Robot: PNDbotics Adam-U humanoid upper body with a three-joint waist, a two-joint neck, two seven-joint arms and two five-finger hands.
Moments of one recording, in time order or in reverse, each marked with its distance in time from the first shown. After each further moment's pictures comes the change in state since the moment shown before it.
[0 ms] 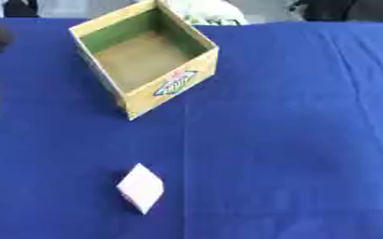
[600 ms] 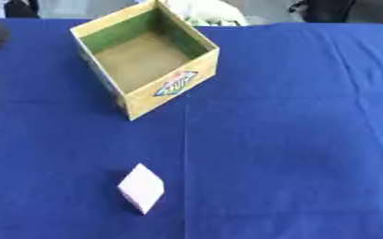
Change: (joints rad) left arm -0.018 0.021 -0.039 0.000 0.003 -0.006 -0.027; right arm 0.005 0.000 0.000 0.000 0.003 0.002 -0.004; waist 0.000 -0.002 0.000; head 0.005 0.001
